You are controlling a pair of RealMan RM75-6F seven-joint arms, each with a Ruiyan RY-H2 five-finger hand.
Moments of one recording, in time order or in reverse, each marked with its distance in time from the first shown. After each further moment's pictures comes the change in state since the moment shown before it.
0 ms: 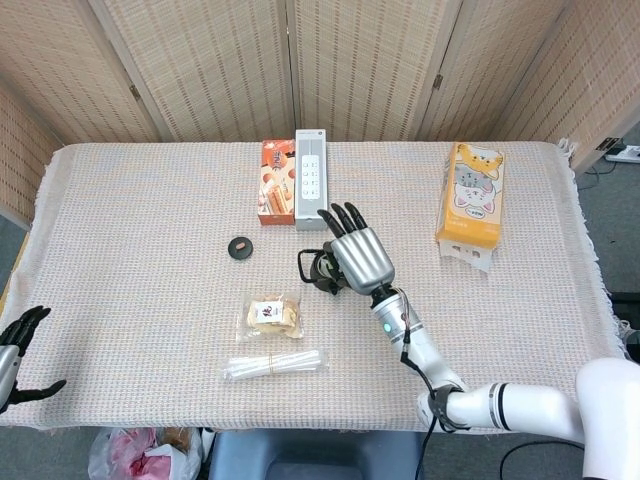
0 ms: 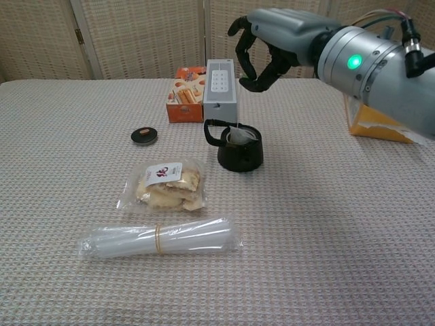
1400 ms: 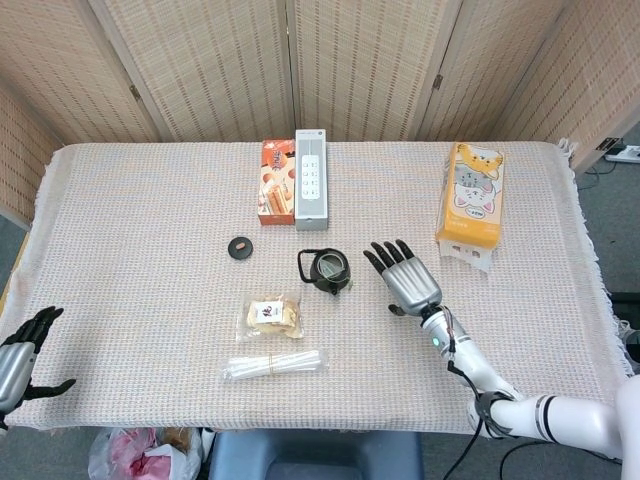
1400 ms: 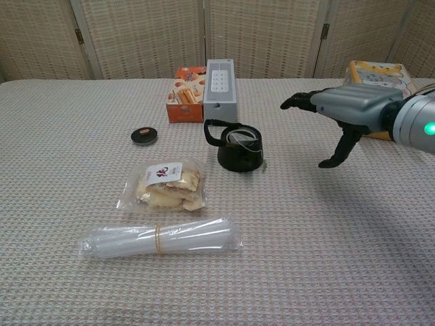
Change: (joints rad) left arm -0.026 -0.028 -0.009 -0.025 -0.050 -0.052 0.108; right arm -0.121 0.135 -0.196 0.060 -0.017 -0.167 0.047
